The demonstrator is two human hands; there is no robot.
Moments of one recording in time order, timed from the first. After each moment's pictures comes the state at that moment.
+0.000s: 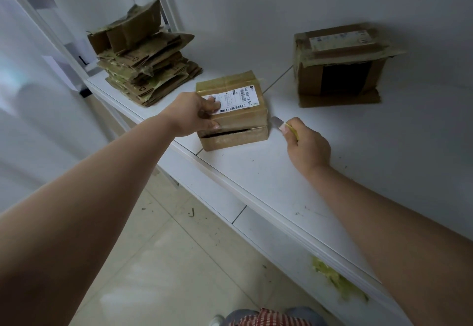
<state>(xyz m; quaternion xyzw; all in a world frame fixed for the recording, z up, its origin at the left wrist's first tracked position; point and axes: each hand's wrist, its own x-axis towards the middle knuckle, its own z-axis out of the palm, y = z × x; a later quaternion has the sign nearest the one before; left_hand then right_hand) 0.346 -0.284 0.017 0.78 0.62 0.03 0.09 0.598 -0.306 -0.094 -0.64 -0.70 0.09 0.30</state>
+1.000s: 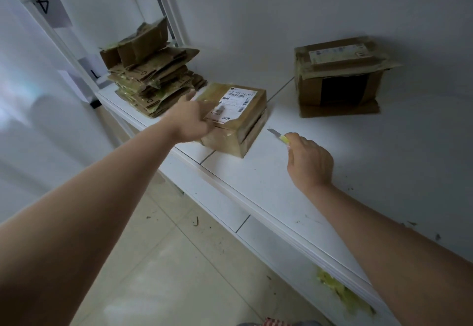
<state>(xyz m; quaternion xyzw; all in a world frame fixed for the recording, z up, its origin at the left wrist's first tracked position) 0.346 -0.290 0.031 0.74 0.67 0.01 0.07 0.595 -0.314 -0.105 -0.61 -0.72 -0.07 0.32</state>
